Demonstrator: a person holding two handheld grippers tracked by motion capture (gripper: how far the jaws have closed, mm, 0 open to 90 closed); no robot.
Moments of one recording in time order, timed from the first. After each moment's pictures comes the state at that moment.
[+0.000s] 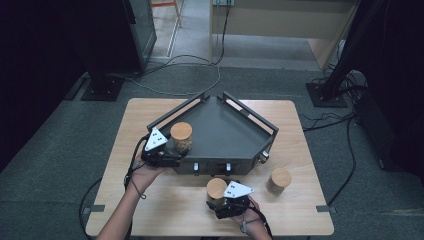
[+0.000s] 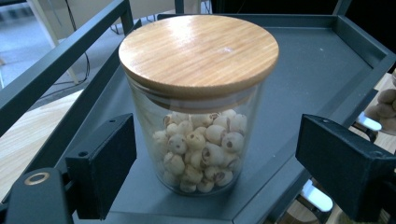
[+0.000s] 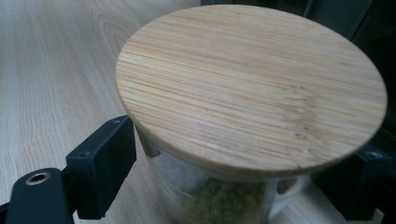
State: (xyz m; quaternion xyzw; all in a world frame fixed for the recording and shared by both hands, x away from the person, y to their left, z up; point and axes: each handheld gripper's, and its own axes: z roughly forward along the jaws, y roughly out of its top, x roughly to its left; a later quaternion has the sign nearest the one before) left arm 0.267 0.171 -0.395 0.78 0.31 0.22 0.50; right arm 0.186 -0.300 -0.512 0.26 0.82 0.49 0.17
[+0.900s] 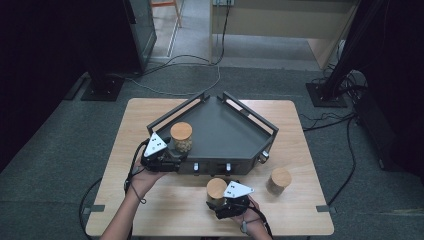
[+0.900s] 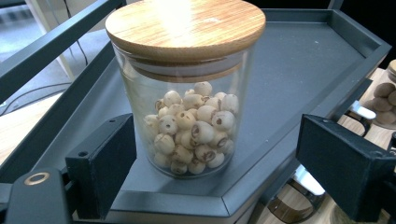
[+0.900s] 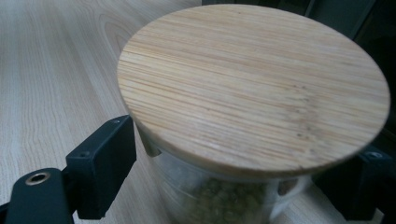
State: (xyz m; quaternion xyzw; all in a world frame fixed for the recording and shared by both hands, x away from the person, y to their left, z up) left arm 0.258 0.175 -0.407 0.77 0.31 0.22 0.51; right arm 0.187 -0.300 -0.512 0.26 0.82 0.49 0.17
